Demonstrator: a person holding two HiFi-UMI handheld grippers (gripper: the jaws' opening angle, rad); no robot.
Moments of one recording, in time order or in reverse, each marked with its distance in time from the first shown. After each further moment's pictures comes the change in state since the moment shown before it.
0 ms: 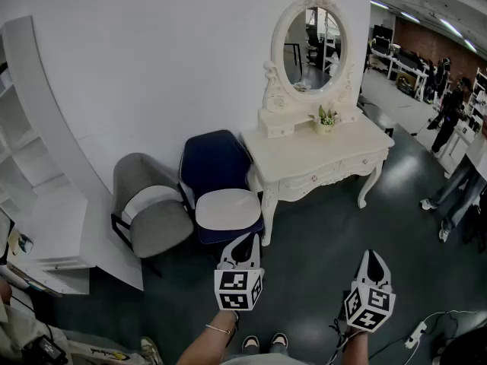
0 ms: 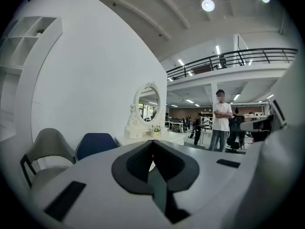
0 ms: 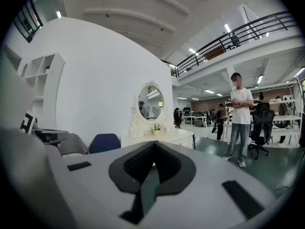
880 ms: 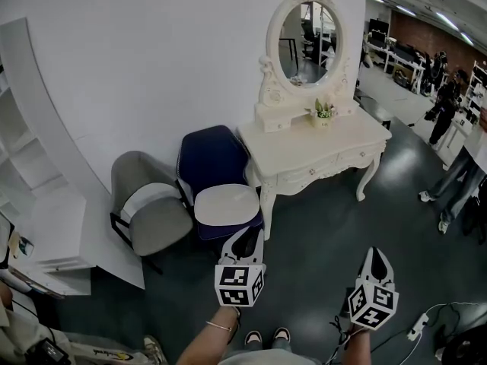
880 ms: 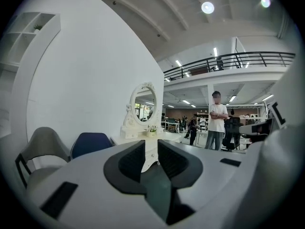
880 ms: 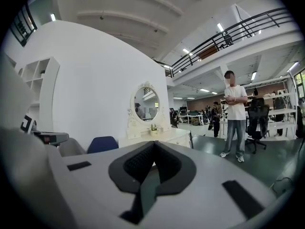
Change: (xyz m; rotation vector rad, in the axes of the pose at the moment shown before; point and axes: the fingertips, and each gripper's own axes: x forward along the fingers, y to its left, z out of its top) left arm -0.002 -0.010 0.002 -0.007 -0.003 -0.049; right arm -0.014 -0.012 -0.009 0.063 -0.013 -0.033
